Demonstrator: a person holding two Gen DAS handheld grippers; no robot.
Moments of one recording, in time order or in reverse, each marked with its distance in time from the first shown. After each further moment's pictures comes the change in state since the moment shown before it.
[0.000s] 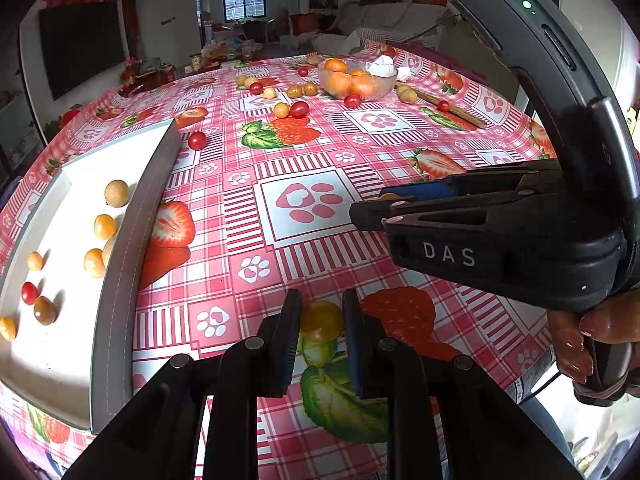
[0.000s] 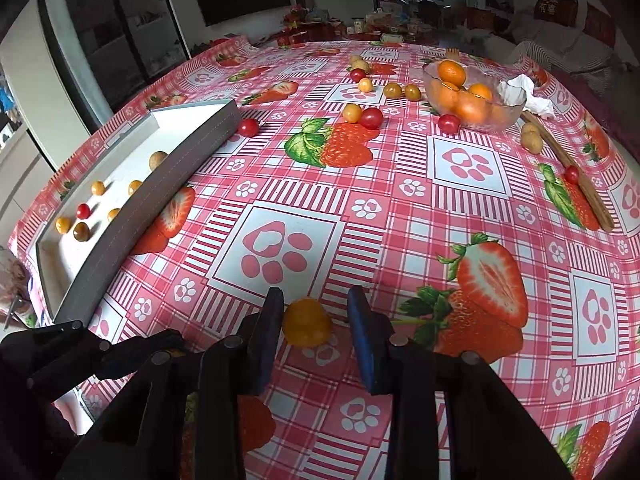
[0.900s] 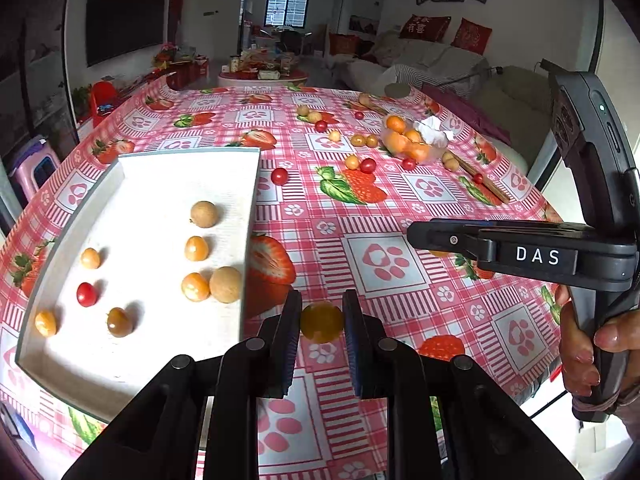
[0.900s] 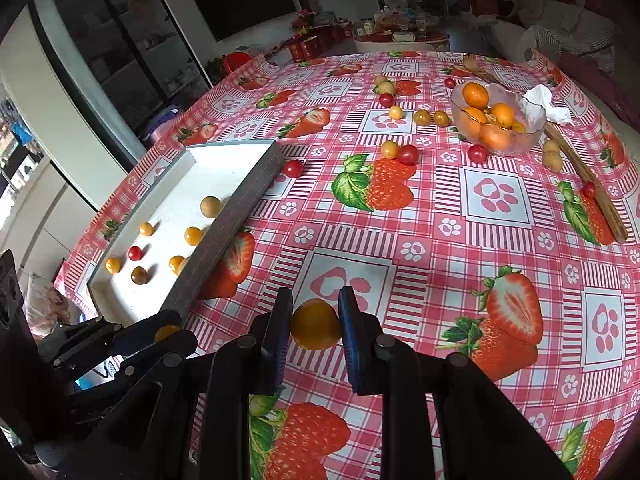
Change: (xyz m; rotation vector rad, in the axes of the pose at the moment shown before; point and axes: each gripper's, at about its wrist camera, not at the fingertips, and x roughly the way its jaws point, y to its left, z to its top) left arm -0.047 0.086 0.025 -0.187 -0.081 -0.005; right arm -0.029 0.017 0.041 0.087 -0.011 0.140
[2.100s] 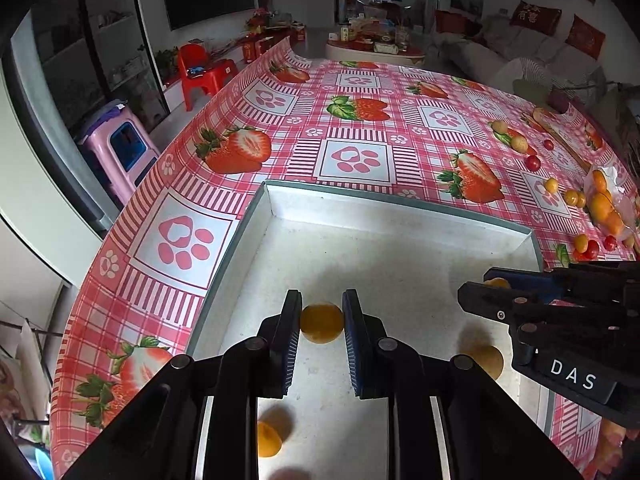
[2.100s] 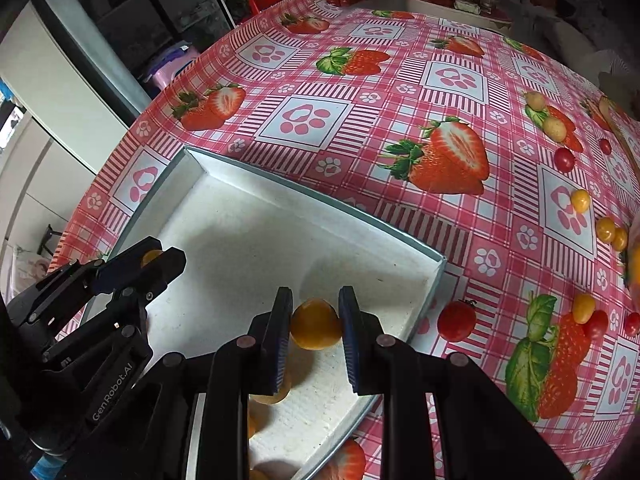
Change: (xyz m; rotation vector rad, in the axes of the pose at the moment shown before) left arm 0.094 0.162 0.088 -0.134 0.129 0.332; right arm 0.175 0.100 0.125 -0.133 0.231 -0.004
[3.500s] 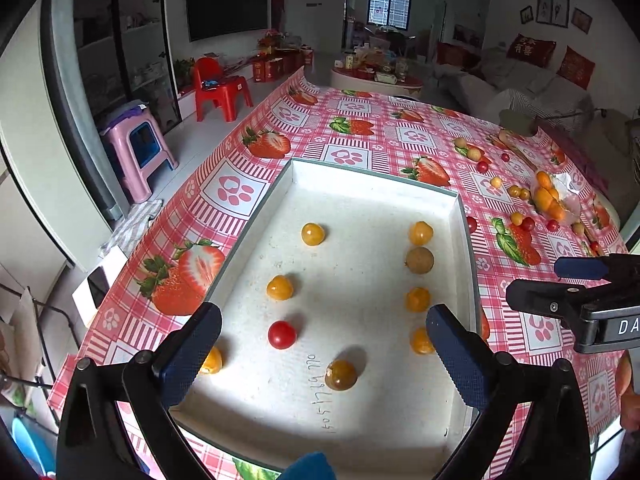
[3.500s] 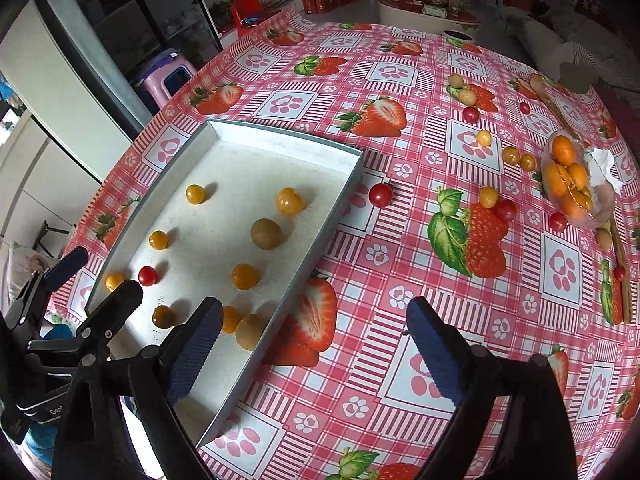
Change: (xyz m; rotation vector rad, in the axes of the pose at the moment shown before) left arm -0.104 0.006 -0.078 -0.070 -0.095 -0.030; right arm -0.097 0.002 -0.082 0.041 -0.021 -0.085
